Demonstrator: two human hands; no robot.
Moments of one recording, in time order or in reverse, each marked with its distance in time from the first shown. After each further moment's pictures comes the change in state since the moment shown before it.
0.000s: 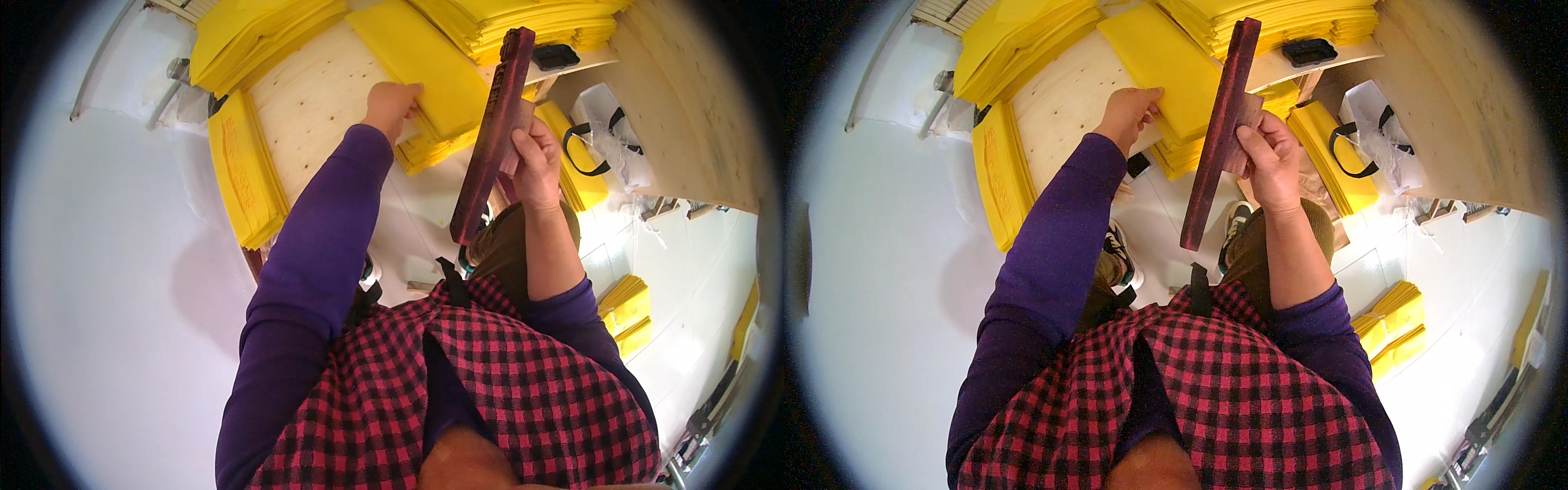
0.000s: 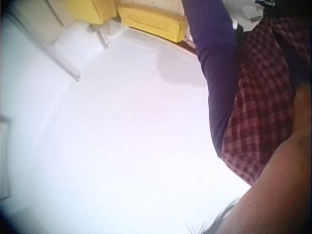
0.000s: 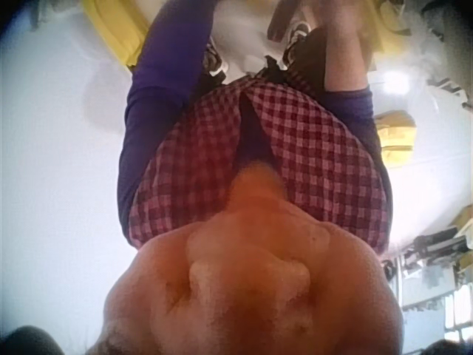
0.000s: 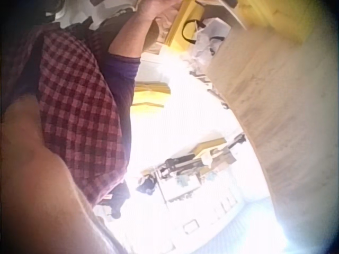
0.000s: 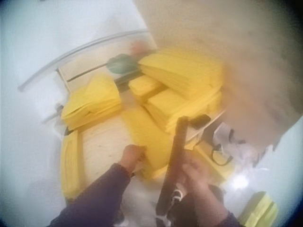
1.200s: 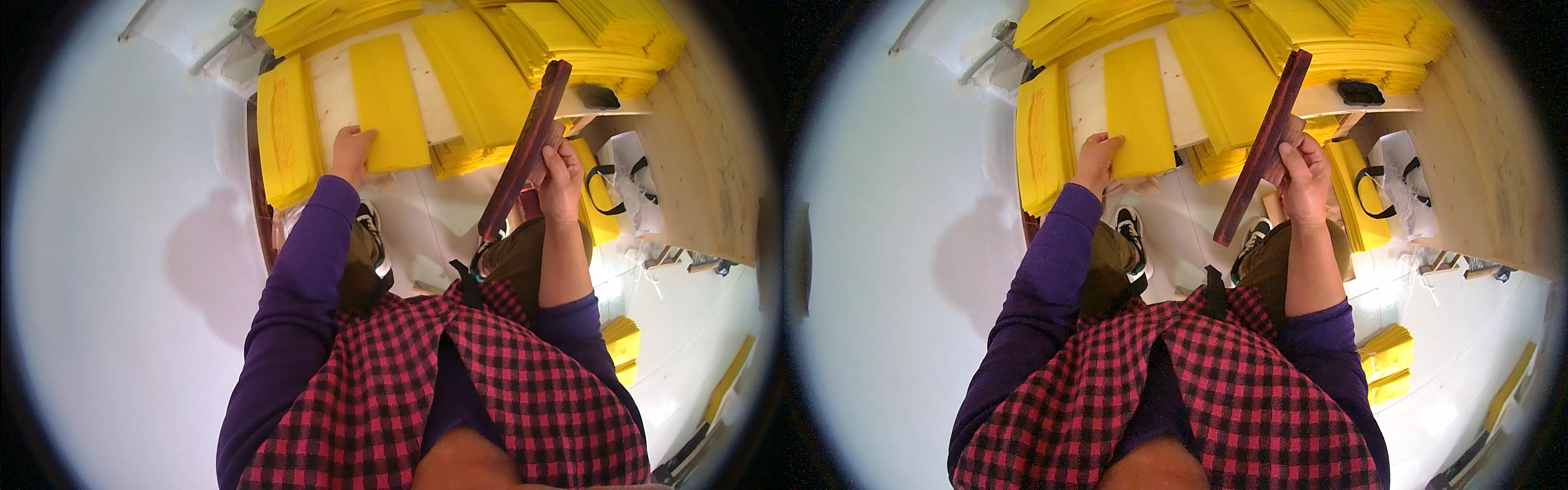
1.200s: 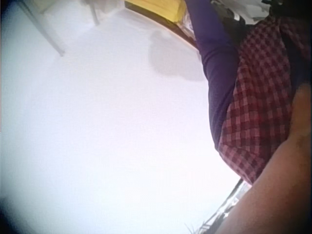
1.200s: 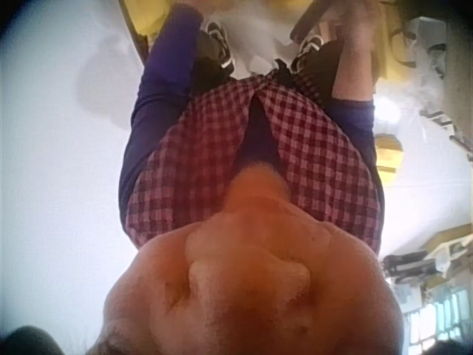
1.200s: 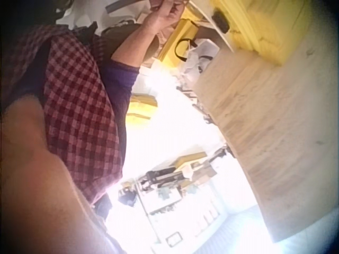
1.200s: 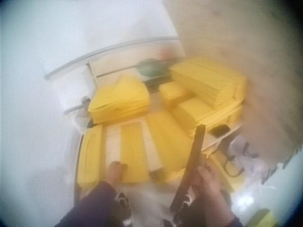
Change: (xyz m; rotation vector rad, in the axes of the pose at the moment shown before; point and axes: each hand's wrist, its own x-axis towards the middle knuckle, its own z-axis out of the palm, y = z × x) left_hand -0.063 -0.082 -0.133 -0.350 0.406 -0.022; right_hand -0.005 0.005 0.026 0.064 -0.049 0.018
